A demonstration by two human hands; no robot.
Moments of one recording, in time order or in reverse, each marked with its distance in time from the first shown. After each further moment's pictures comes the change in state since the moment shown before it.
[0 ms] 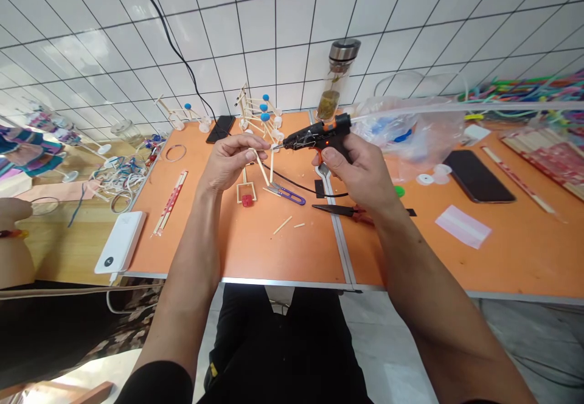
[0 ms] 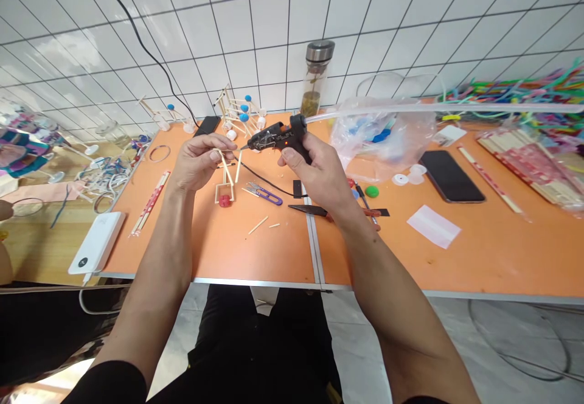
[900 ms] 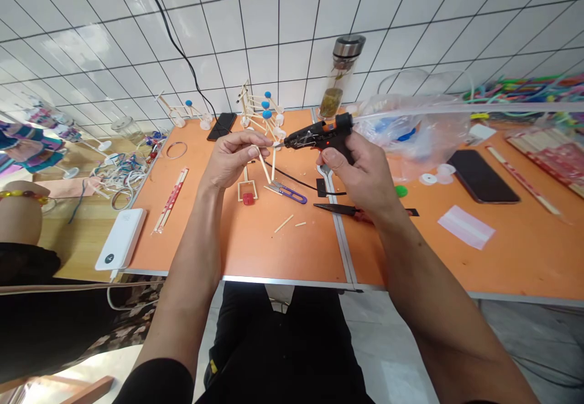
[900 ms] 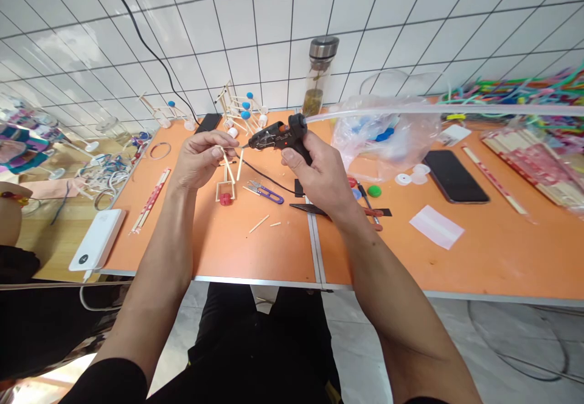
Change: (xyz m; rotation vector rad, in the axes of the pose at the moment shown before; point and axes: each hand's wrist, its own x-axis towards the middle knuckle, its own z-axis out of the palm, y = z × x) left_hand 0.002 0.002 0.005 -0.054 0.040 -0.033; right_hand -0.003 -0.004 0.003 -0.084 0.034 -0.040
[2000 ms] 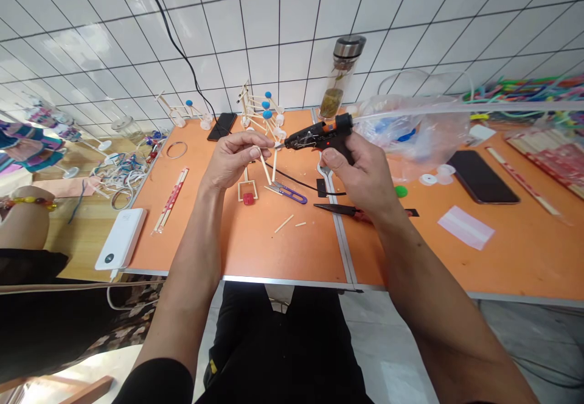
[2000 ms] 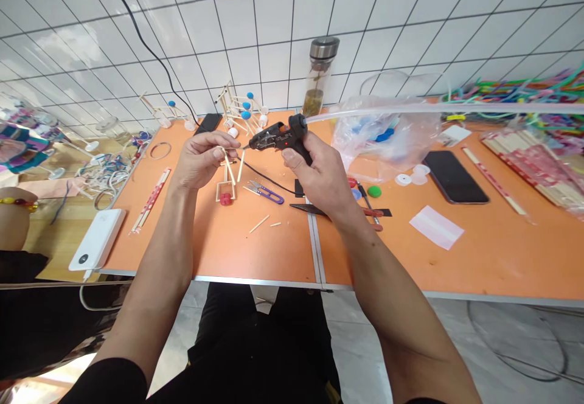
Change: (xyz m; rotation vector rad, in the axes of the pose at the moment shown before) left_hand 0.001 -0.004 -0.003 0.002 -0.087 0.056; right_hand 0.001 0.012 0.002 -0.091 0.033 -0.095
